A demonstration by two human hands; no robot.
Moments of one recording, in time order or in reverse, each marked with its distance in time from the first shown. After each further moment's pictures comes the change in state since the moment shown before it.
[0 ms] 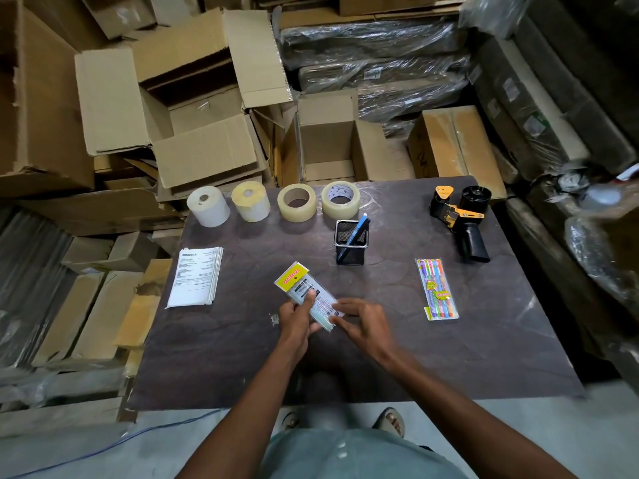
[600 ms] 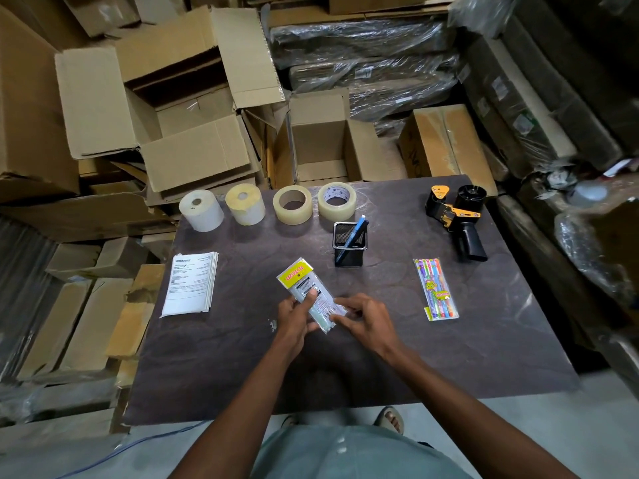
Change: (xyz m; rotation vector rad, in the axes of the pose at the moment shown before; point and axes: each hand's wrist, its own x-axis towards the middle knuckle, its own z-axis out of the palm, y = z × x) left_hand 0.012 0.014 -0.005 0.066 -0.117 -0.004; right_hand 0.016 -0.004 -0.004 -0.048 -0.073 0.108
